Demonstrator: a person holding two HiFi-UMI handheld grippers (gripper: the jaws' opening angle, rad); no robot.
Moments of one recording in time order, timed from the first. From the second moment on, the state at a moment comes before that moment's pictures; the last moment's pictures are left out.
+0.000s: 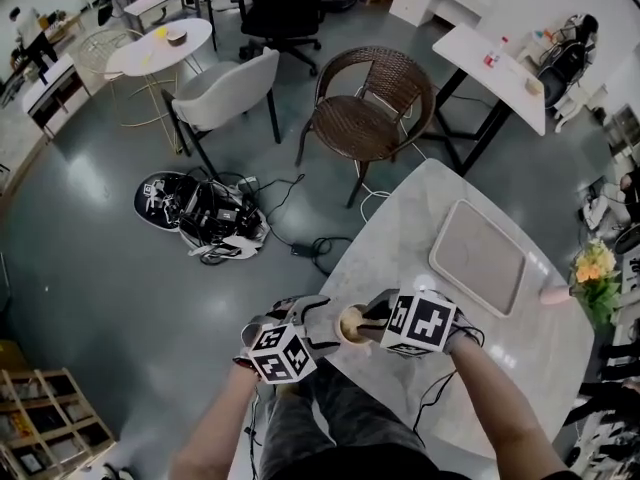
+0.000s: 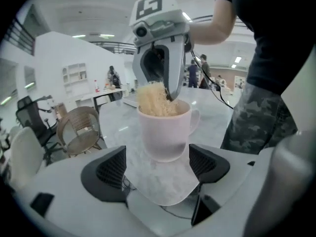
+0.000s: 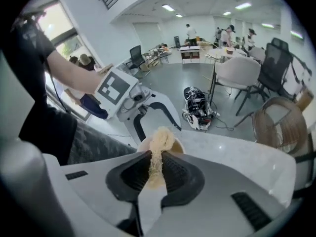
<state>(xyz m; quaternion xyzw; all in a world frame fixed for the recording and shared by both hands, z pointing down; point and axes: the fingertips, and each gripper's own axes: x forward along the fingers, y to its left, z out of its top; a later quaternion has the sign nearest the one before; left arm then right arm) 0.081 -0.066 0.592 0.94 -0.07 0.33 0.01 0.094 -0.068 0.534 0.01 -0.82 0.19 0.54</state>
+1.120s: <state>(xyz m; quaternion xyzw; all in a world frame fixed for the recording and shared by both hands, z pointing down) 0.111 -0.046 0.588 0.93 -0.16 0.32 0.04 0.092 -0.045 0.543 -0.11 -0.80 -0.01 0.59</state>
